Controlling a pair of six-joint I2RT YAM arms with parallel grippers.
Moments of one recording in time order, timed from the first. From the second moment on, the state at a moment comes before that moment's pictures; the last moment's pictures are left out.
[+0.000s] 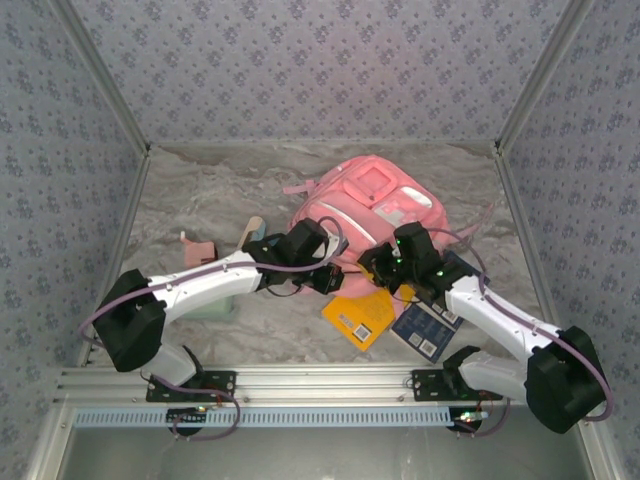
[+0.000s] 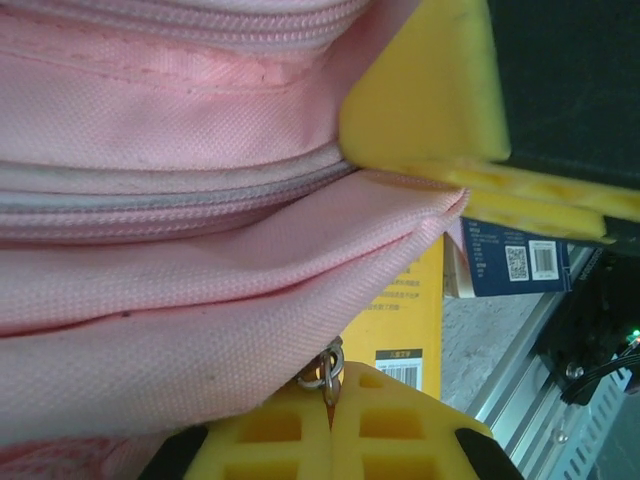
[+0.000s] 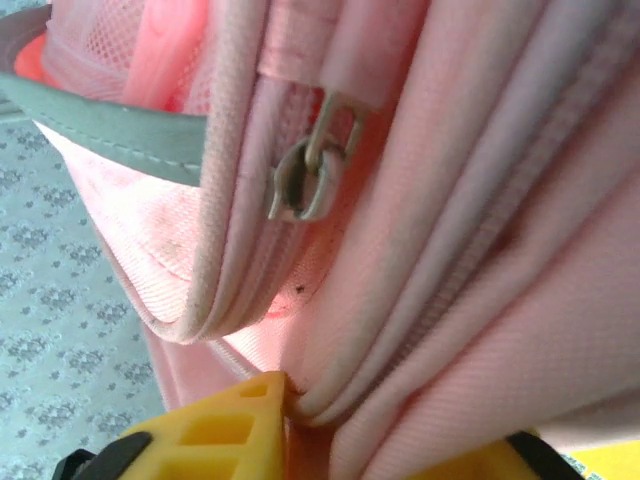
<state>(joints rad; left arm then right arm) -0.93 1.51 1.04 -0.40 0.29 -0.43 0.54 1.12 0.64 -0.24 -0.32 1.34</state>
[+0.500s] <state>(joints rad) -0.93 1.51 1.07 -0.52 0.20 -0.29 0.46 1.08 0.69 -0.40 -0.34 1.18</state>
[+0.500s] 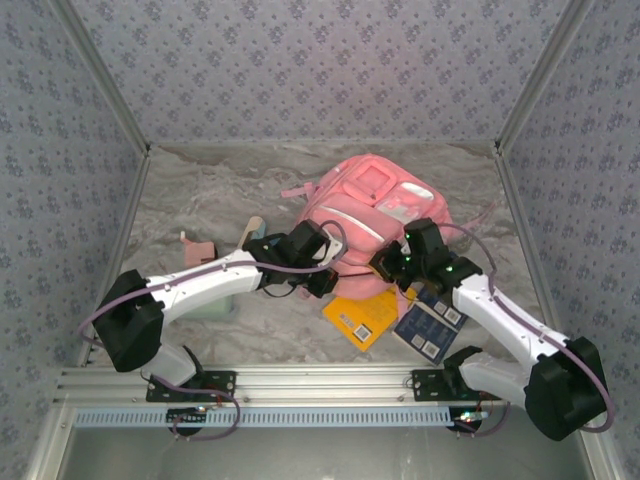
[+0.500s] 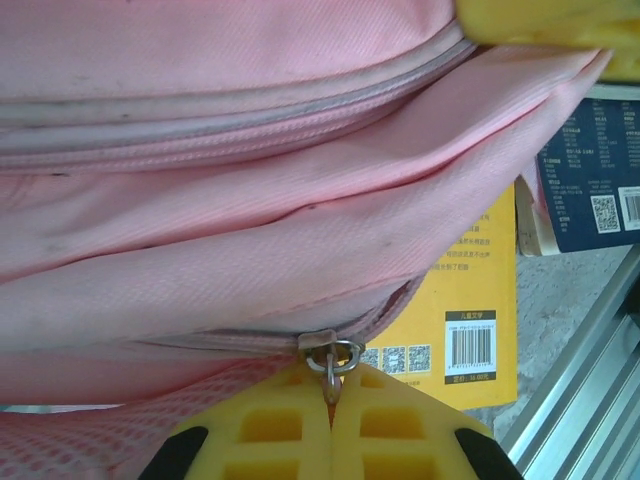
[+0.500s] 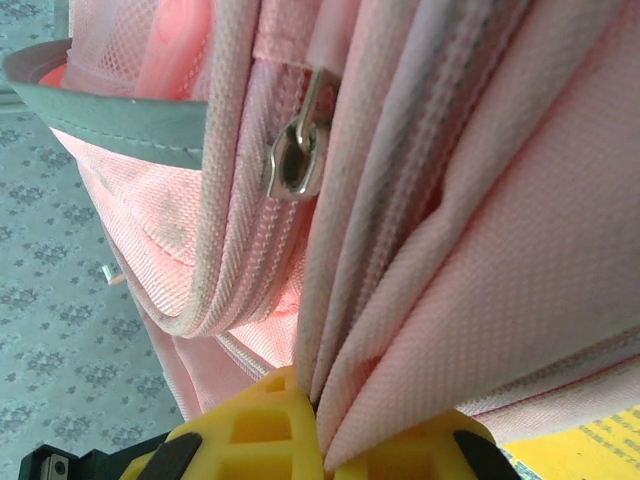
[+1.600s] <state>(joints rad) -0.77 1.36 1.05 -0.55 0.27 -0.28 0.30 1.35 1.42 -0.95 -0.48 0.44</state>
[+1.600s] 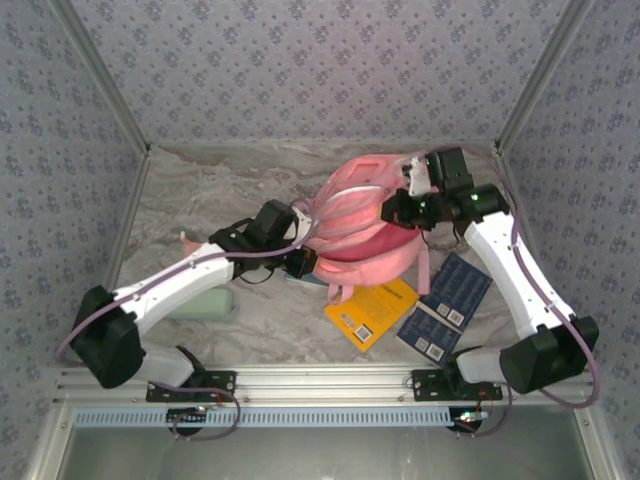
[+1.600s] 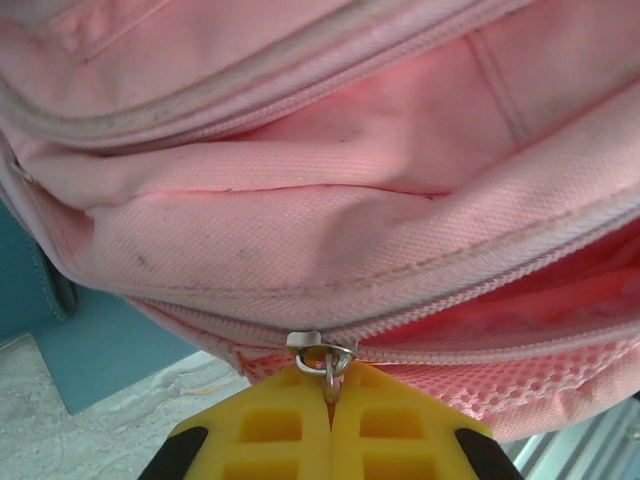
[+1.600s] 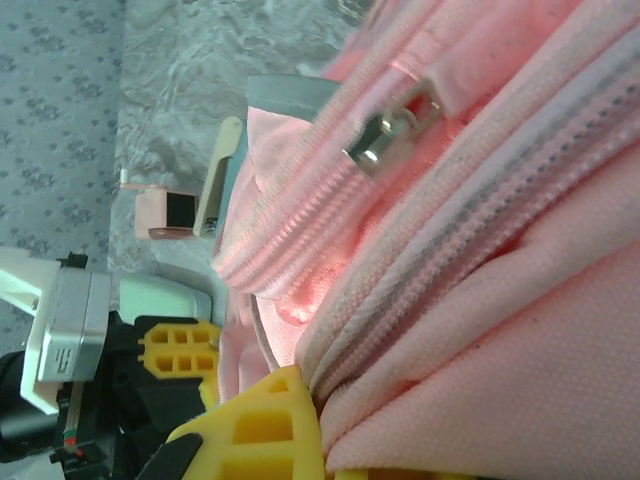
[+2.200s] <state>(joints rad) -0.92 1.71 1.22 -0.40 0.30 -0.39 0.02 1.27 1.26 -1.07 -0.16 0.45</state>
